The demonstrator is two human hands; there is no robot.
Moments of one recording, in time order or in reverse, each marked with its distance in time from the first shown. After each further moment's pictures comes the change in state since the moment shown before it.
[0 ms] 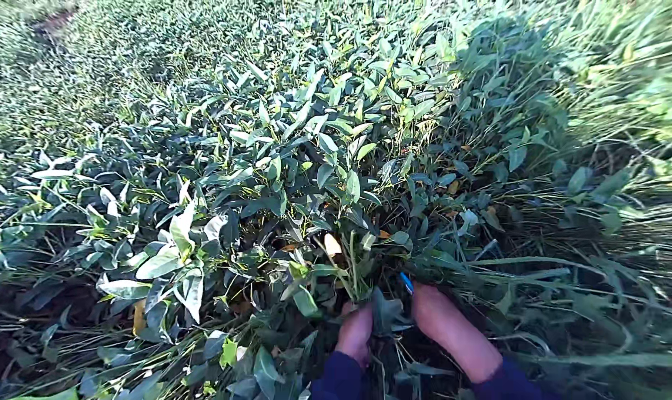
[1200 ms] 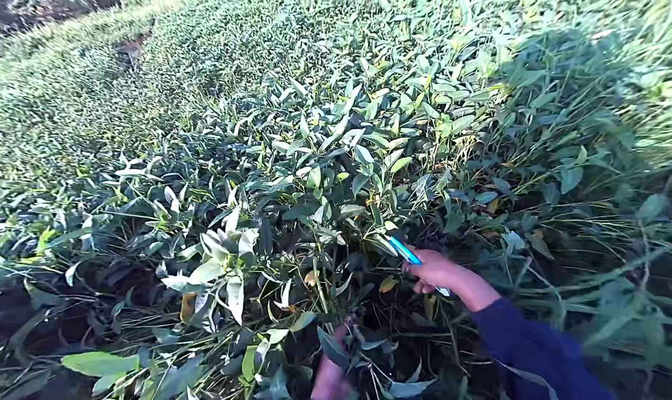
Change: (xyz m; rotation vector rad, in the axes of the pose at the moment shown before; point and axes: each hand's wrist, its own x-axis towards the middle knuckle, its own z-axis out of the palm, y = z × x) left_hand -0.019 -0.026 -0.075 -0.451 0.147 0.156; right_hand 0.079 -0.044 -0.058 0.383 -0.150 -0.248
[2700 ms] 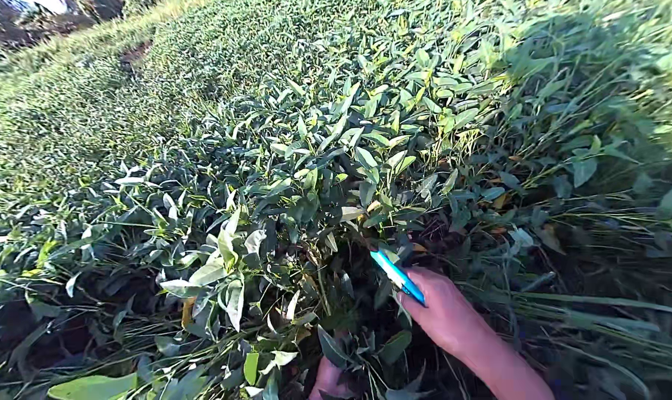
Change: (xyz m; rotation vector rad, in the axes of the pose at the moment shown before) left_hand -0.009 0.008 0.002 -0.155 0.025 -0.079; right_hand -0.079 -0.012 0.049 -0.160 0.289 -0.399
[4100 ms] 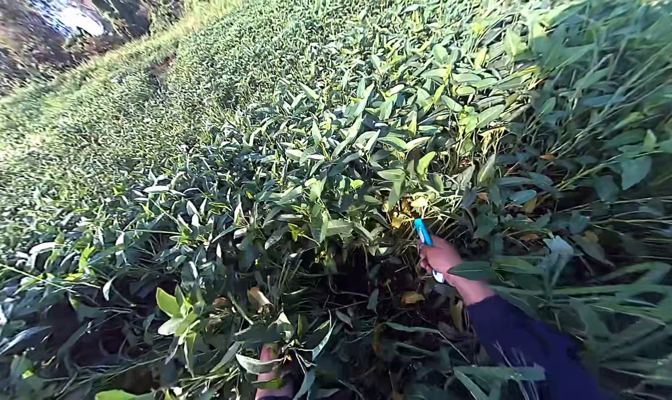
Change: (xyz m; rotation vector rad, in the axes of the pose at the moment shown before) left_hand 0.043 0.062 -0.117 0.254 0.421 0.518; right_hand 0.139 0.068 0.015 0.493 0.092 0.441
